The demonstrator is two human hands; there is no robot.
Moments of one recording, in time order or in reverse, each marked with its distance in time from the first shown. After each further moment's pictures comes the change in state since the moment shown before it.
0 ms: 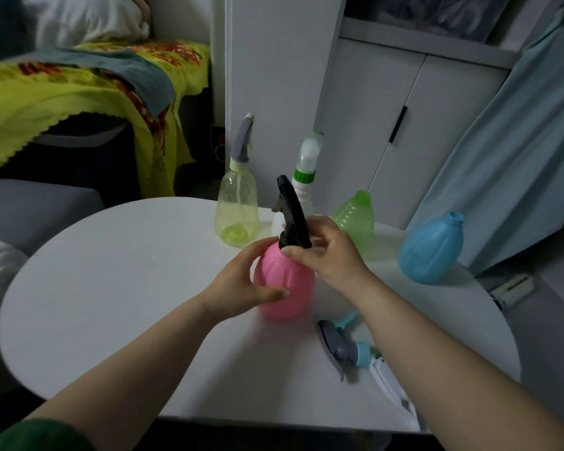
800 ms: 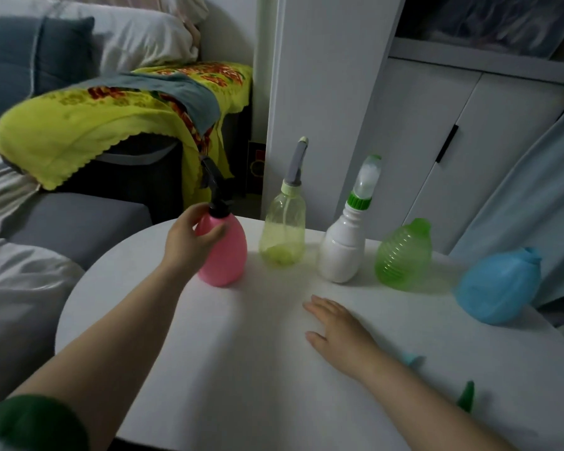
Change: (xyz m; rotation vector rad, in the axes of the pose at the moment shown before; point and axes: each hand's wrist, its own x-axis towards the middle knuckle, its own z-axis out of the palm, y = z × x) left_hand 0.026 -0.034 -0.120 0.052 0.671 -0.146; right_hand -0.002 0.070 0.060 -0.727 -0.394 0.045
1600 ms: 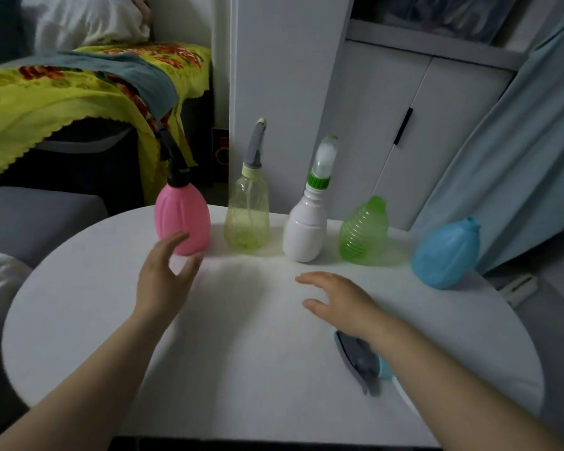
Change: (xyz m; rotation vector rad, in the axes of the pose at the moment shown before) left_hand -0.062 -0.018 0.012 0.201 -0.012 0.099; right_hand -0.026 0.016 -0.042 0.152 0.058 0.037
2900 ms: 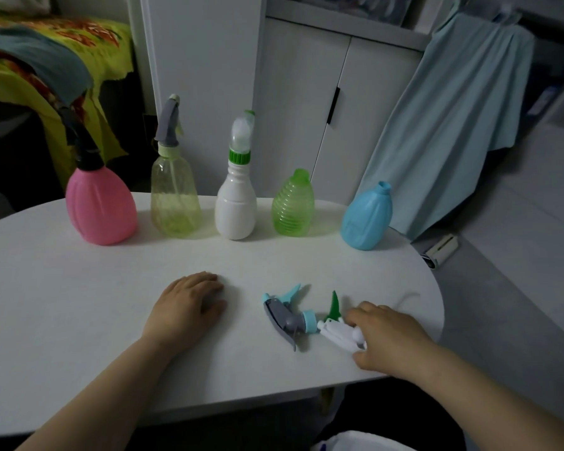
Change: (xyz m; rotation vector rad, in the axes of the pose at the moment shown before) left_hand -0.068 0.028 0.072 0.321 -0.550 0.360; right_hand -0.145 0.054 -0.038 -0.517 -0.153 0.373
